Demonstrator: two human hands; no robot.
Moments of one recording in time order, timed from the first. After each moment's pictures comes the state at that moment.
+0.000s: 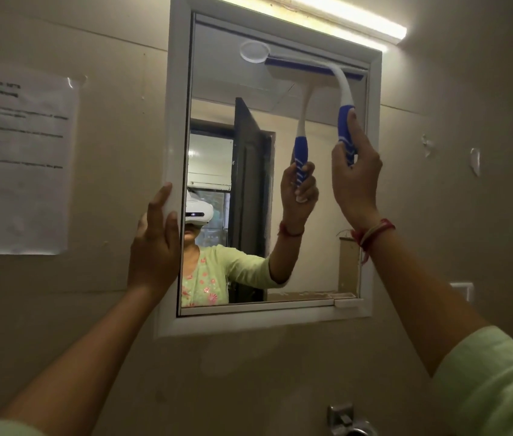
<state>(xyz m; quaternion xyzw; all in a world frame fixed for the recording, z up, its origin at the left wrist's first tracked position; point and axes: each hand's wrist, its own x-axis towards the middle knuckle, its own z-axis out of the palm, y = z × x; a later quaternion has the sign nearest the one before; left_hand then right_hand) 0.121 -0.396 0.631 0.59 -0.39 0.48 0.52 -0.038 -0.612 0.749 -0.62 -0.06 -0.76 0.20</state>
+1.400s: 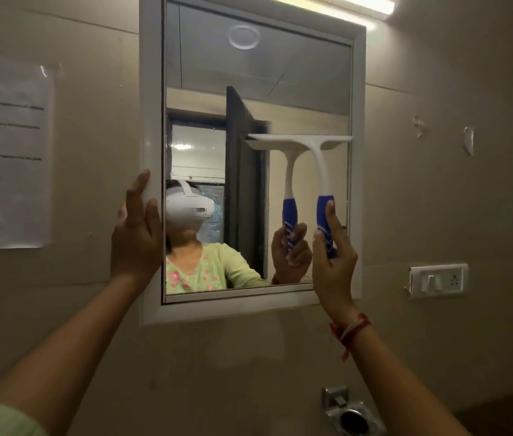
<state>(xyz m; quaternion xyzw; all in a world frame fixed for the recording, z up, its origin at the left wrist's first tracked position) 0.123 -0.402 0.629 0.59 -0.35 0.51 0.52 -0.019 -0.639 0.589 -0.61 -0.11 -0.73 0.28</state>
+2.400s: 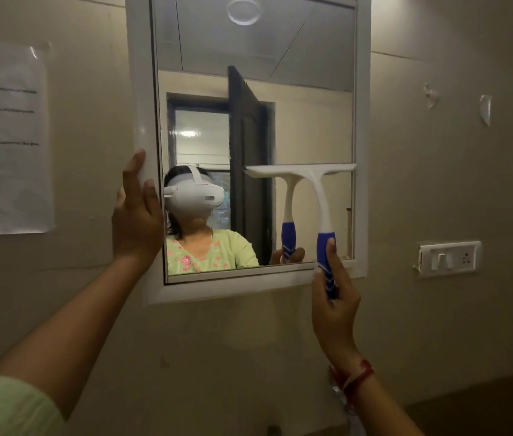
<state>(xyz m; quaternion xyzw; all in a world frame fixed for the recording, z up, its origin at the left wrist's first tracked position) 0.123 -0.404 0.628 0.59 -0.34 0.51 0.52 -0.031 -0.618 0.499 -0.61 -0.10 -0.70 0.36</state>
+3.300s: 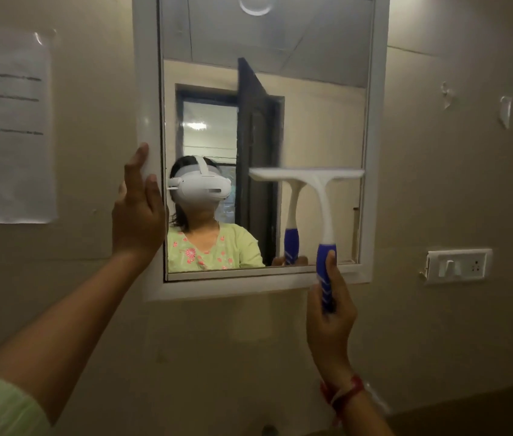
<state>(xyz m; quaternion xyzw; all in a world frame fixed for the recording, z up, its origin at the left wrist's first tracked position) 0.125 -0.404 0.628 0.60 -0.33 0.52 0.51 -0.027 -0.611 0.487 -0.59 -0.08 -0.70 0.38</state>
